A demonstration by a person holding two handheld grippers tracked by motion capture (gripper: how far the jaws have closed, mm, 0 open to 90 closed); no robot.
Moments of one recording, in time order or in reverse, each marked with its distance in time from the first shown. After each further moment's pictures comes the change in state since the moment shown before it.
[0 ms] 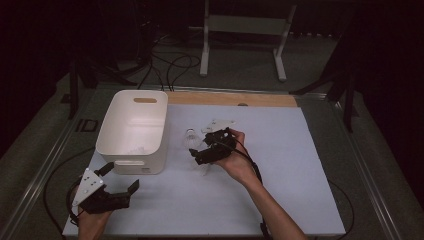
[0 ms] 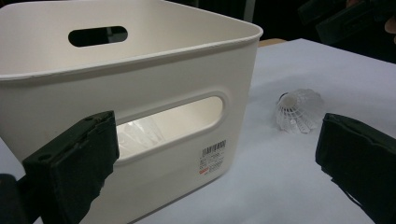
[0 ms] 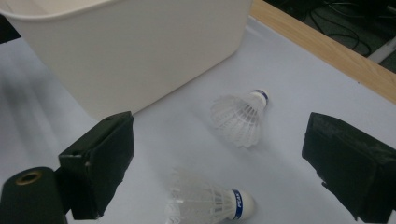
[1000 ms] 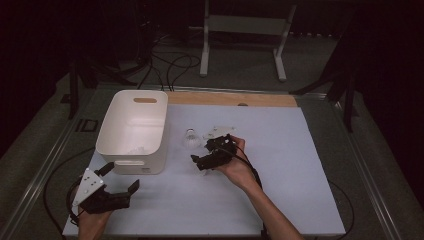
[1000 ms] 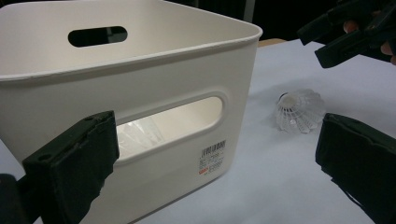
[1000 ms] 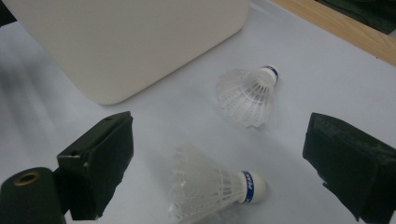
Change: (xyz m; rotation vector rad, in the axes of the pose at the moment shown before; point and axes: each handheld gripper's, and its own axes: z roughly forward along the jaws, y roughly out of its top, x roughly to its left) left arm 0.000 0.000 0.000 0.000 0.000 0.001; right arm 0.000 -0.022 0.010 0.025 0.012 0.025
